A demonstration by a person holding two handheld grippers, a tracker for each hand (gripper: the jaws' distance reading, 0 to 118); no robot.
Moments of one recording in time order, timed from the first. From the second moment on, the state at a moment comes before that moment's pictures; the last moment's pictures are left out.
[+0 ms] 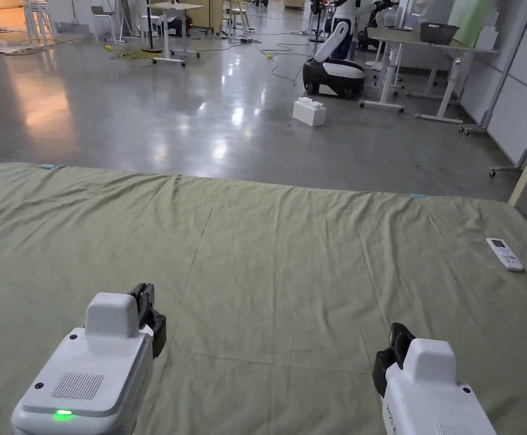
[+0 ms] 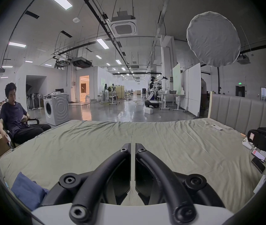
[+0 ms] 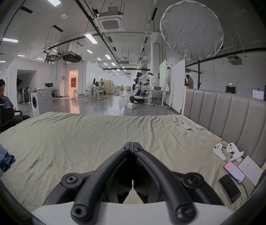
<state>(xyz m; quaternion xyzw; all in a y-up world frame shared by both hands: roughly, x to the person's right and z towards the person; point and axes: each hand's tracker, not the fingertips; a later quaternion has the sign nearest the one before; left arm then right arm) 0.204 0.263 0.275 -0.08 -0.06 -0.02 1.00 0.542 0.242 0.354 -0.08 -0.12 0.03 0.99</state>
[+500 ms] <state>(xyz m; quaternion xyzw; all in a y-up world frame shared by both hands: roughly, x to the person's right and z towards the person) 0.207 0.261 0.275 -0.08 -0.06 -0.02 1.00 0.543 0.242 0.354 -0.08 -0.13 0.03 0.99</state>
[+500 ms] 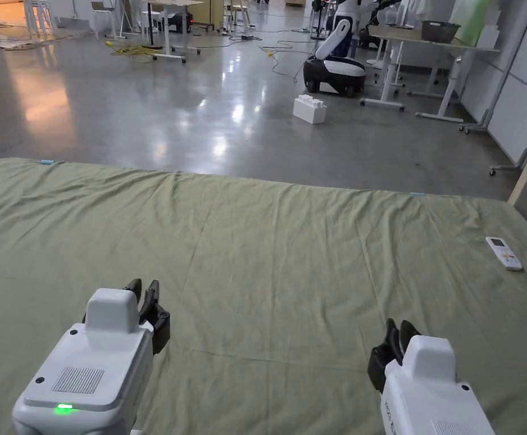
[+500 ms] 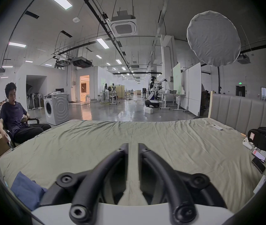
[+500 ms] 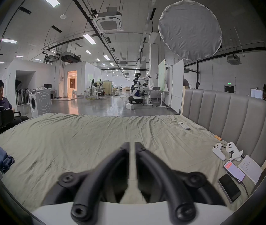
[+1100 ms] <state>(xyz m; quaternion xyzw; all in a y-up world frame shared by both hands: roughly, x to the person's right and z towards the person) 0.199 0.256 0.272 -0.10 -0.04 -0.02 0.99 0.545 0.251 0.350 -0.04 -0.13 0.04 0.99</state>
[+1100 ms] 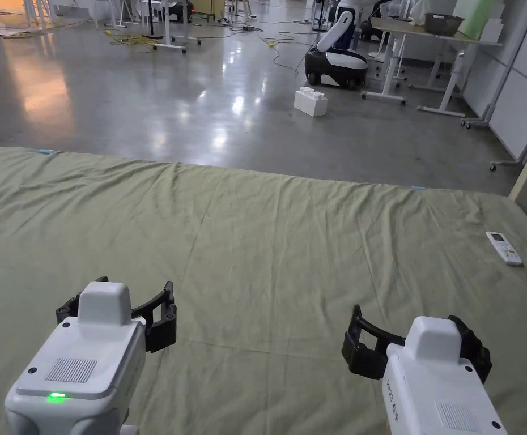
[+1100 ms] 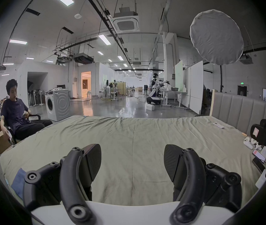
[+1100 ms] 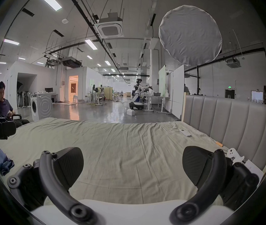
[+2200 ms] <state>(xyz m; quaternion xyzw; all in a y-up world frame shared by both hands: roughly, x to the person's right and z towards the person) 0.192 0.254 0.274 -0.05 -0.03 0.00 1.00 0.552 0.260 0.336 -0.09 -0.13 -0.08 0.98</state>
